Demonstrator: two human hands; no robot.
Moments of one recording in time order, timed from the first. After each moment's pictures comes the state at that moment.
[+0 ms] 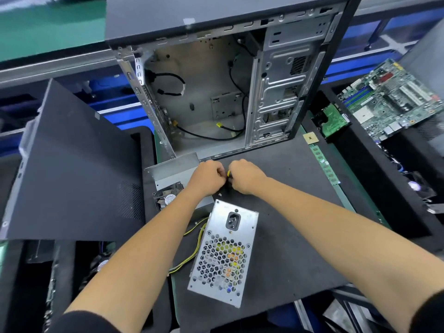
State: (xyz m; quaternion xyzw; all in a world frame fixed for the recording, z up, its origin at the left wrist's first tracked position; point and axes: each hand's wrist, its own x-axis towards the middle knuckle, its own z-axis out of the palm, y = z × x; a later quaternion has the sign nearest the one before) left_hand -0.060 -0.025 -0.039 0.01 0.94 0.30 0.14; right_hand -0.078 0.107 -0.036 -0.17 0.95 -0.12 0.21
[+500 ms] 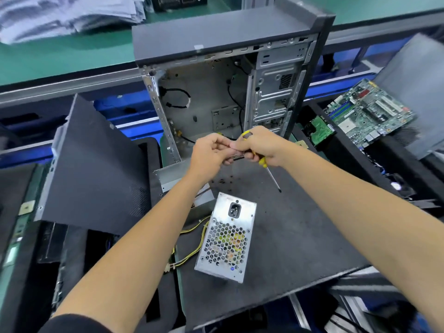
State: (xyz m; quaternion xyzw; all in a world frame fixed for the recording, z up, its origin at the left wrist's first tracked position) left_hand -0.033 -0.014 0.050 0.01 0.77 0.63 0.00; right_hand -0.075 0.139 0.074 -0.01 0.77 -0.58 0.27
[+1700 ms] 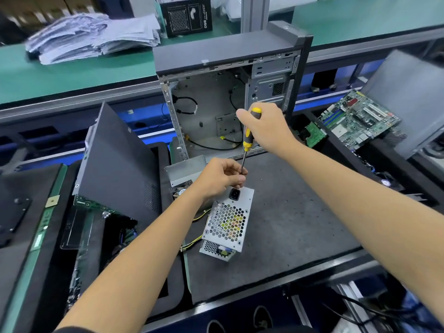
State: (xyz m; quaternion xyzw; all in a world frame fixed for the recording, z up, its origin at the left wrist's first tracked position) left_hand 0.049 -0.006 0.063 0.07 0.79 0.59 0.13; right_hand -0.006 0.140 0.133 -0.13 0.83 -0.52 -0.12
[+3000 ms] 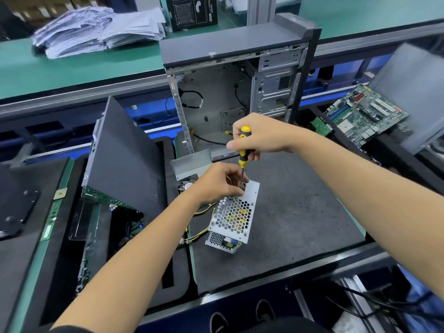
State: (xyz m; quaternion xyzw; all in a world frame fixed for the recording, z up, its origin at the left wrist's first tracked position) left_hand 0.073 -0.026 0.062 0.16 0.85 0.49 0.13; right_hand 0.013 0.135 0.148 -0.25 0.86 -0.41 0.19
